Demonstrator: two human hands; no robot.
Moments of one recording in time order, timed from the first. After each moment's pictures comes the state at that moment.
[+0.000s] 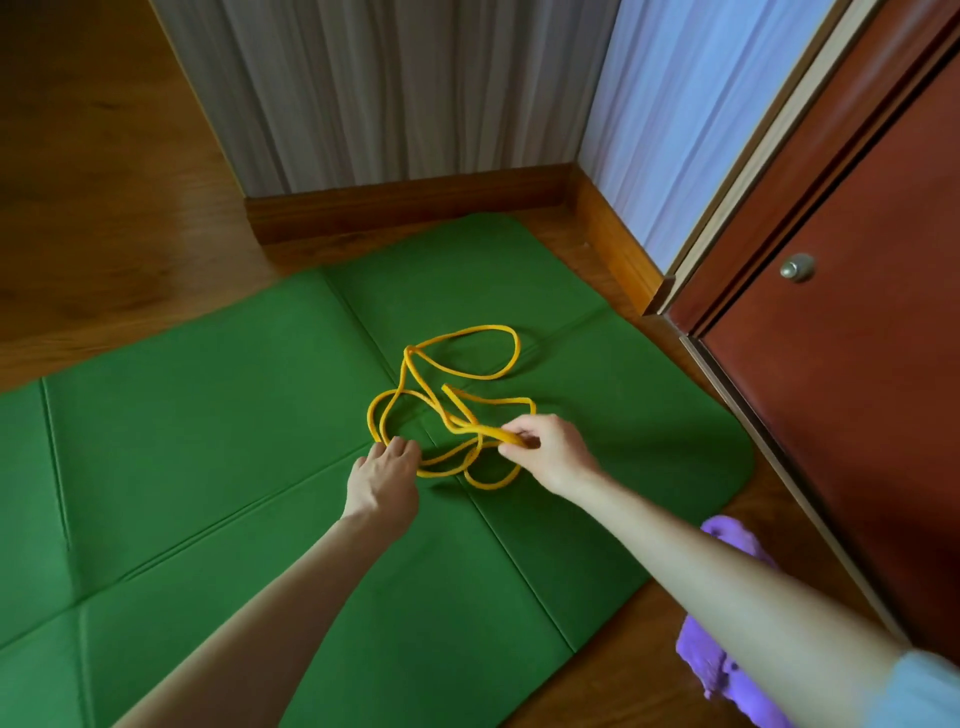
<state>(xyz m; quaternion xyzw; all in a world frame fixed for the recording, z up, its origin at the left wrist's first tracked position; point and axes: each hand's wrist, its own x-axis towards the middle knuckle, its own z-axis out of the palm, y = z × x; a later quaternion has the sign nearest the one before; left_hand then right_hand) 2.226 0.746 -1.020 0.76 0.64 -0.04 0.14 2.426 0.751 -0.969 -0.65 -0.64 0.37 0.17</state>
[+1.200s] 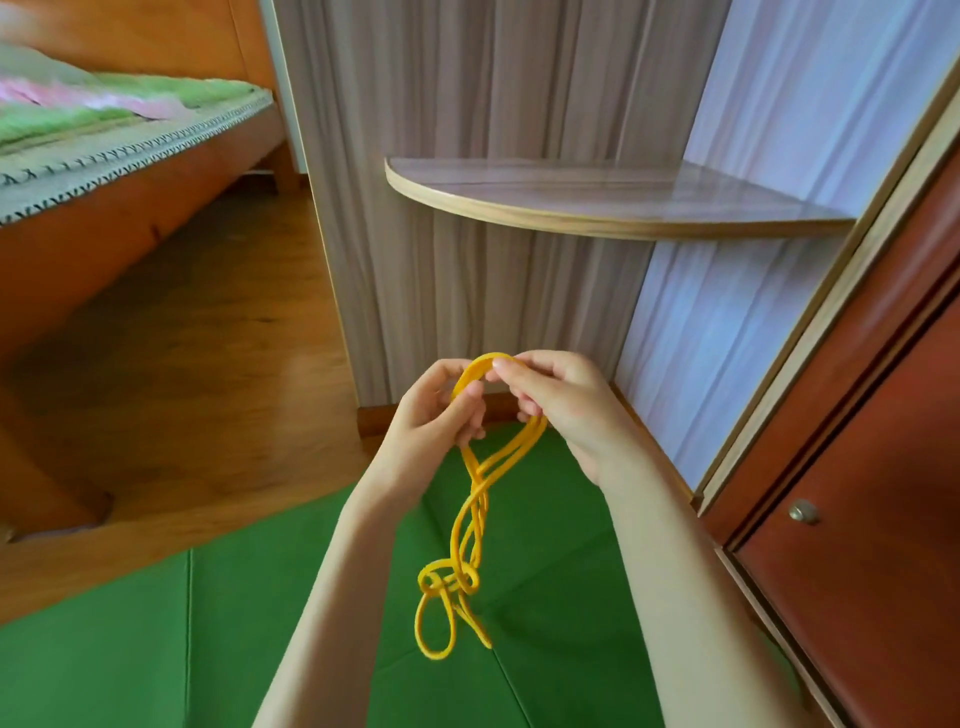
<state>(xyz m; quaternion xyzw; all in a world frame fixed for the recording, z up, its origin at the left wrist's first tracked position) 2.202 0.819 -0.689 0.60 0.35 0.55 0.47 2.349 0.828 -0.652 -0.44 -0.62 0.46 0.45</state>
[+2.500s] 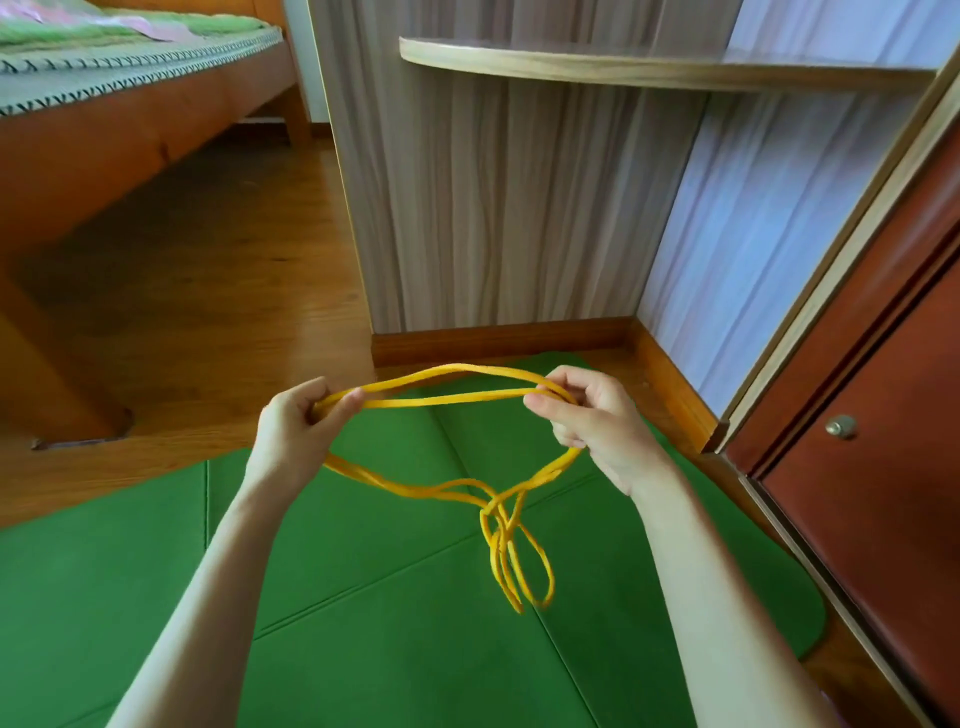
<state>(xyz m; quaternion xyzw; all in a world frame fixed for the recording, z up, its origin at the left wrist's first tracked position) 2.088 0.769 -0.812 0.59 0.64 0.46 0.16 2.372 0.784 -0.782 -0.36 -0.60 0.56 0.45</state>
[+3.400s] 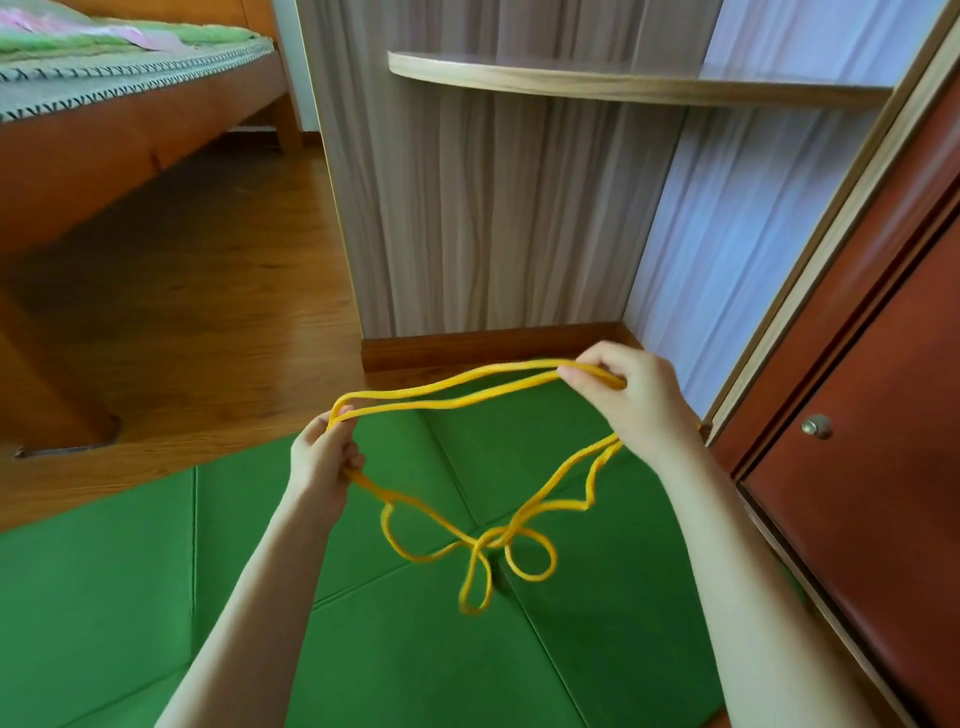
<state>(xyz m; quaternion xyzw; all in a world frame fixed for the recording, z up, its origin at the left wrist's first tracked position) 2.125 0.780 -0.844 0.24 0.56 0.63 0.48 2.408 0.785 -0.762 -0.50 -0.73 0.18 0.43</state>
